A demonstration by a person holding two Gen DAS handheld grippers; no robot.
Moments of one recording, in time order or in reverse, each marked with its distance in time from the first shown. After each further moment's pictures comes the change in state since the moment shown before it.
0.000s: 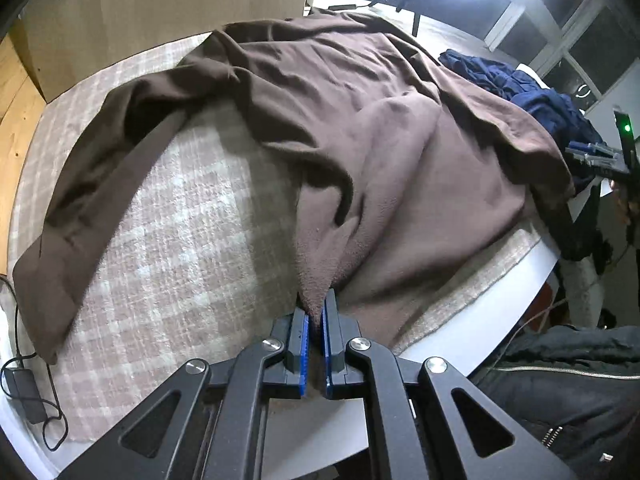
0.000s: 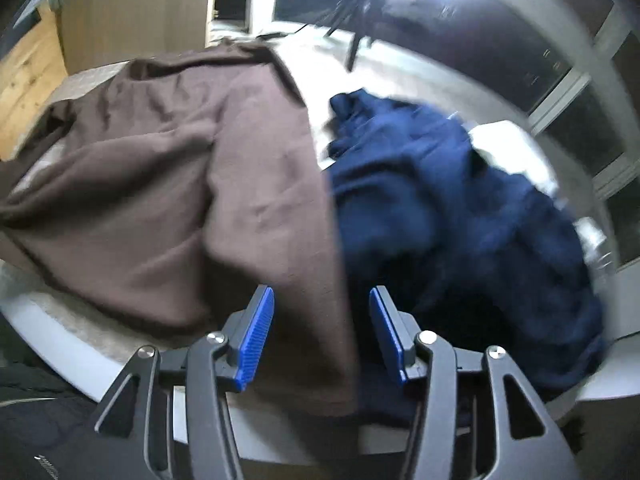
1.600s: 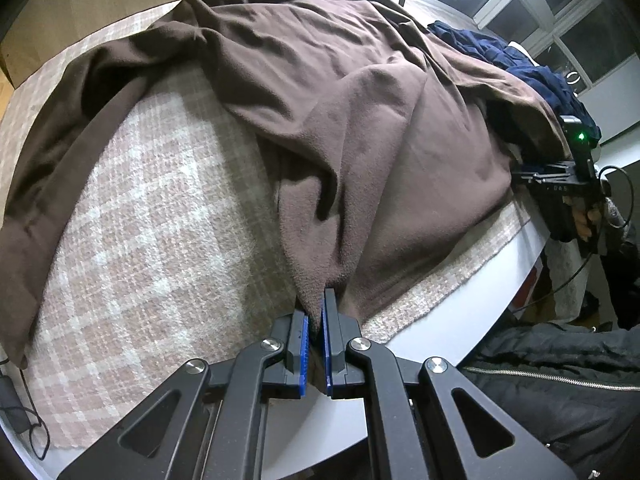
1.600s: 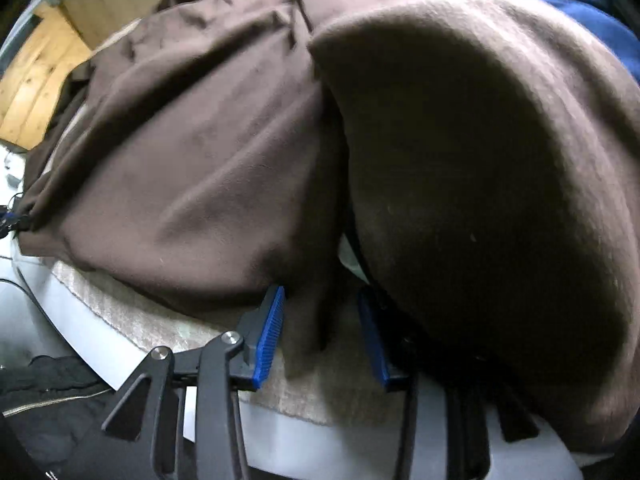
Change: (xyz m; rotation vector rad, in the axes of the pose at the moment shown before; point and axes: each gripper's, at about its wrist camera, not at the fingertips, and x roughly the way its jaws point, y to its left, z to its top) left arm 0.034 -0.010 -0.004 0.000 0.098 -0.080; right arm 0.103 0.039 -0.010 0.057 0.187 0.271
